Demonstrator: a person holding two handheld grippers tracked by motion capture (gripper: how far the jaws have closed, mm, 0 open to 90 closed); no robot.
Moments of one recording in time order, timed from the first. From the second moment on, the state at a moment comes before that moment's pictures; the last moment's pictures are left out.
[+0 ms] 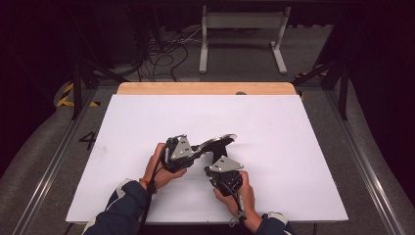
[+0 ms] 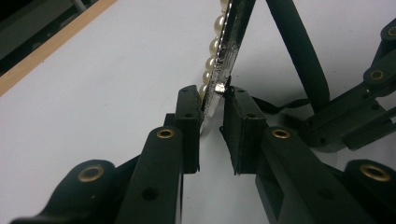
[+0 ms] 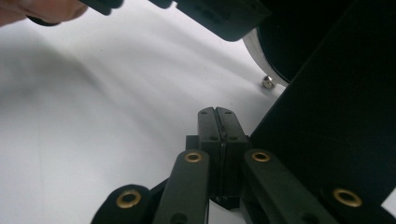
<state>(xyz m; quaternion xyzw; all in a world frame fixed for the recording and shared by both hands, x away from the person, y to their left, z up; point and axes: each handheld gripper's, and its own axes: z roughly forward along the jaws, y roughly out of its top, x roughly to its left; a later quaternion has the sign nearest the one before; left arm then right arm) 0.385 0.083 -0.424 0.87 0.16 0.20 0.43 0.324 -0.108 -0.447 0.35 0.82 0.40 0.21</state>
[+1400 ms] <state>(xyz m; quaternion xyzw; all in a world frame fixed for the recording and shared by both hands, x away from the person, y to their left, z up) 0.394 0.068 -0.431 0.88 0.13 0.16 0.44 0.333 -0.164 -0.452 0.37 0.82 0.39 0.19</state>
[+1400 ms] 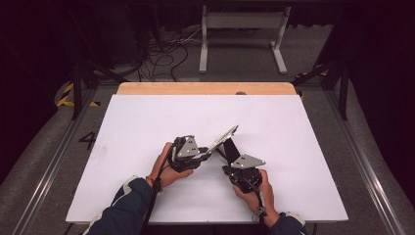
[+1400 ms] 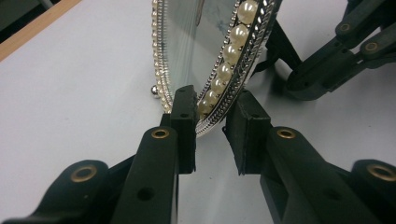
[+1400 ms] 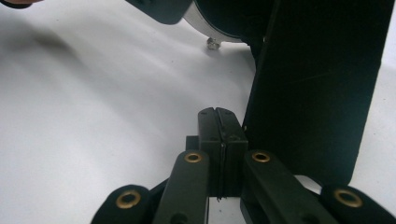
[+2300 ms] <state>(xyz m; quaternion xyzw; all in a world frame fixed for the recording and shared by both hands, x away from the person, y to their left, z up) 0.391 0.066 -0.432 0.88 0.15 0.15 0.42 0.344 -0.182 -0.451 0.39 0.82 0.38 0.21</state>
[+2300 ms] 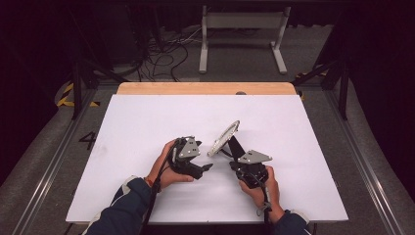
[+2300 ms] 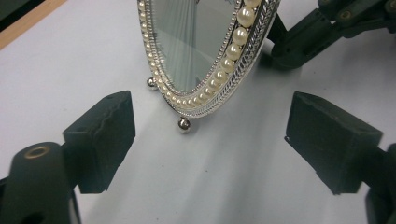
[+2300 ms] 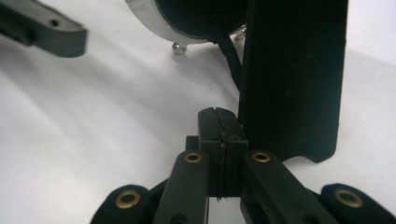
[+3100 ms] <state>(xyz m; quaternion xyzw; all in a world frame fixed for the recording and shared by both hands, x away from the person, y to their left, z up) 0.376 0.091 -0.433 0.89 0.16 0.14 0.41 0.353 -0.196 -0.453 0.38 0.82 0.37 0.20</state>
